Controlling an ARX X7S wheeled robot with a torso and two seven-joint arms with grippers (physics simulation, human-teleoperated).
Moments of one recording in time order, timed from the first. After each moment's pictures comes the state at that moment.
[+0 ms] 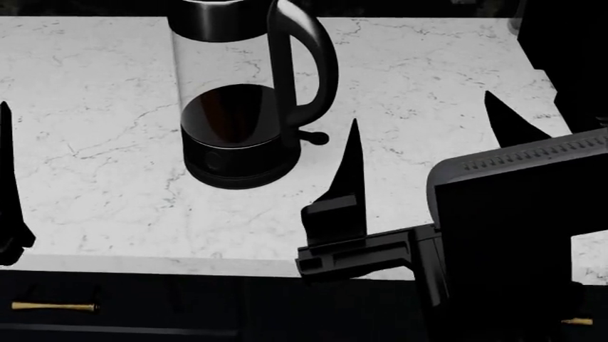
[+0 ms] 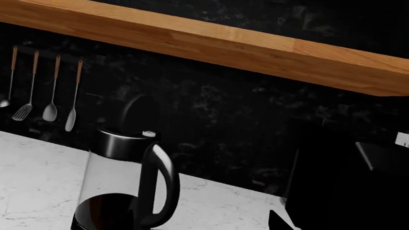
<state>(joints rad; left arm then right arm) -0.71 -0.43 -0.25 1.04 -0.98 -1.39 -0.50 0.82 0.37 0.17 -0.99 1.17 1.51 0.70</state>
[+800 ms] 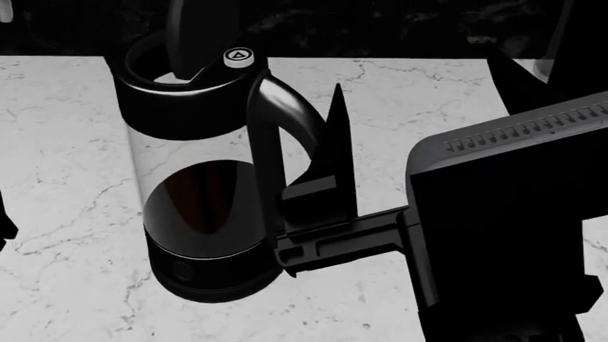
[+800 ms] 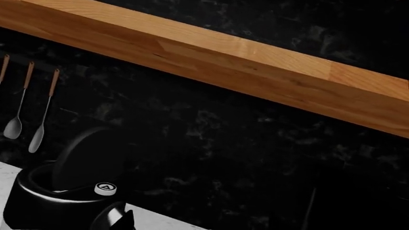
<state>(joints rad) -0.75 -0.50 -0.25 1.02 -1.11 -1.37 -0.61 1.02 0.48 0.06 -0.93 1.57 1.45 1.06</state>
